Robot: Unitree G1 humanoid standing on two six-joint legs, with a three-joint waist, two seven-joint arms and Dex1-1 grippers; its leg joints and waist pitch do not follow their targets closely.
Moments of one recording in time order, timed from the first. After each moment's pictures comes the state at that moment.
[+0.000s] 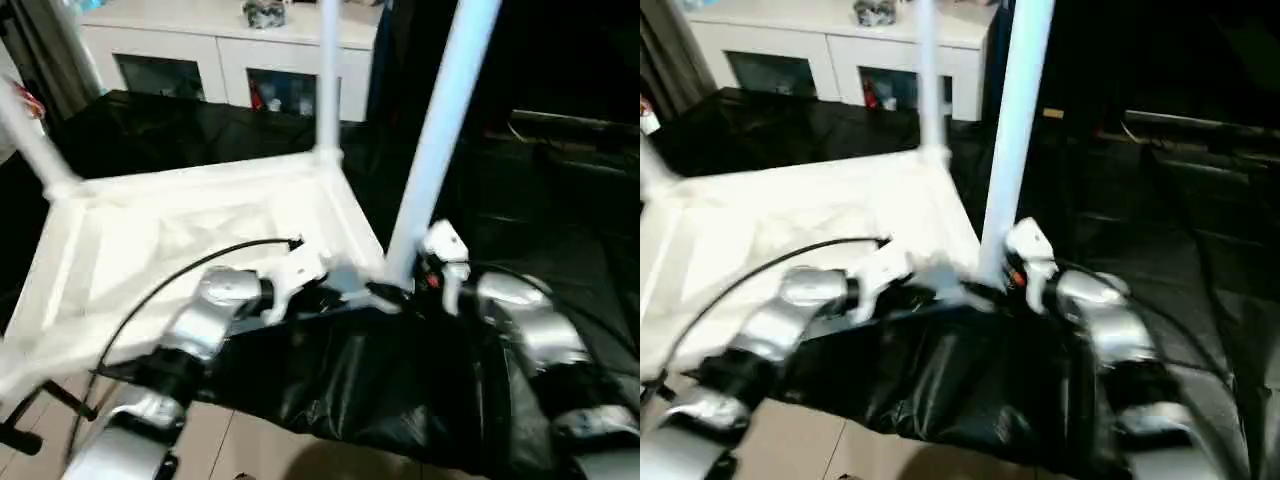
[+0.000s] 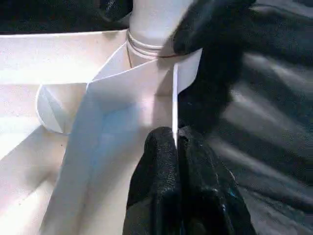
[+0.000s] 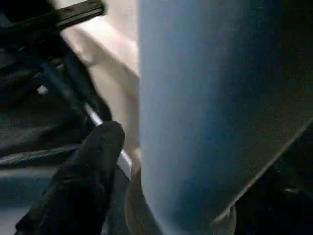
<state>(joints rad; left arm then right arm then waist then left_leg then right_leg) -0.57 0.26 -0.25 0.58 0.06 0.04 -1.11 -0.50 -0.37 0.11 0.55 0.12 0.09 1.08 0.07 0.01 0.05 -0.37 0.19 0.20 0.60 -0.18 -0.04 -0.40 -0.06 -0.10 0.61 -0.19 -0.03</state>
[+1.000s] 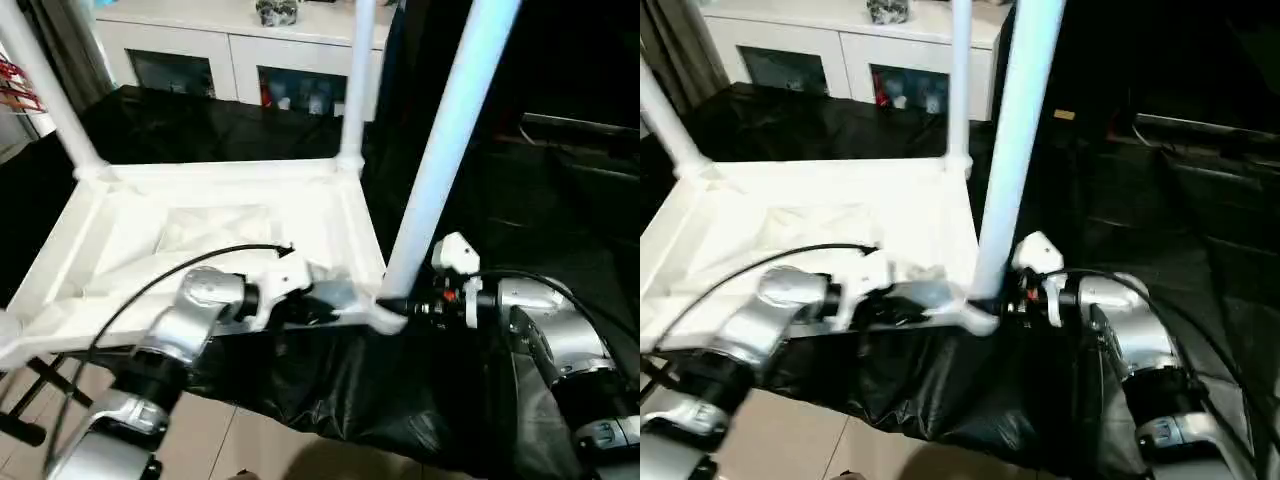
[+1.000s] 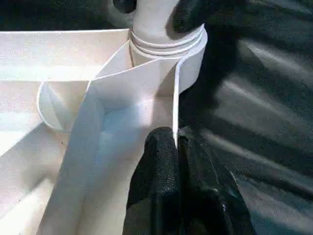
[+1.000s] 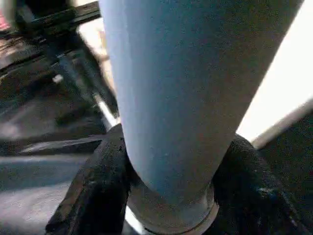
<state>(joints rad) -0.56 0.26 -0.26 0.56 0.07 0.06 -1.08 -0.46 -0.37 0.08 0.51 0.15 0.14 1.05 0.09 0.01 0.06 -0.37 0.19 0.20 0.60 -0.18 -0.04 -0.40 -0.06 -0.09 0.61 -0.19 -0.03</state>
